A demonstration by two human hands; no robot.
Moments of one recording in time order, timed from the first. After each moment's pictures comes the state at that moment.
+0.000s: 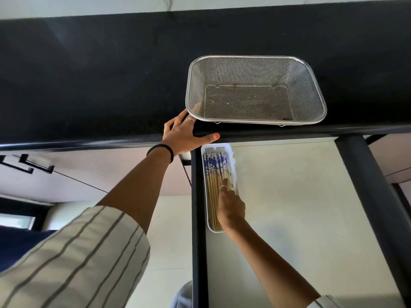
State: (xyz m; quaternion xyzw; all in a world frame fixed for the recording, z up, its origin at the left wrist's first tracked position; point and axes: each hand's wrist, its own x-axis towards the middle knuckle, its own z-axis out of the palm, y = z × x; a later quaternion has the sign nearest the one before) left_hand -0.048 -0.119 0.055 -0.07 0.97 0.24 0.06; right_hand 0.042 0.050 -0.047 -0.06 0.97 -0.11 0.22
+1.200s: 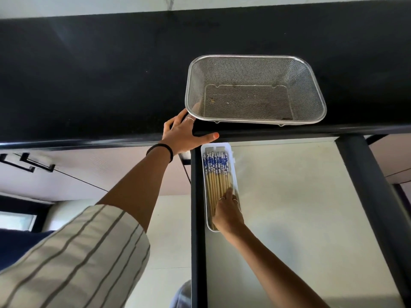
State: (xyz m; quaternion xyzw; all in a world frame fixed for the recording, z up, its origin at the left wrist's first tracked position) left_hand -0.048 -0.118 0.055 -0.07 0.97 0.24 0.05; right_hand 0.054 0.052 -0.044 -0.07 0.92 -0.16 0.34
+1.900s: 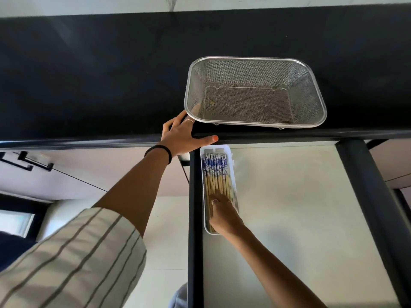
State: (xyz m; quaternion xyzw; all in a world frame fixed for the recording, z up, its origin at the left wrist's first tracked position) left_hand -0.048 -0.117 0.056 -0.08 0.97 0.23 0.06; right_hand 0.050 0.058 -0.042 -0.16 0.91 -0.18 0.34
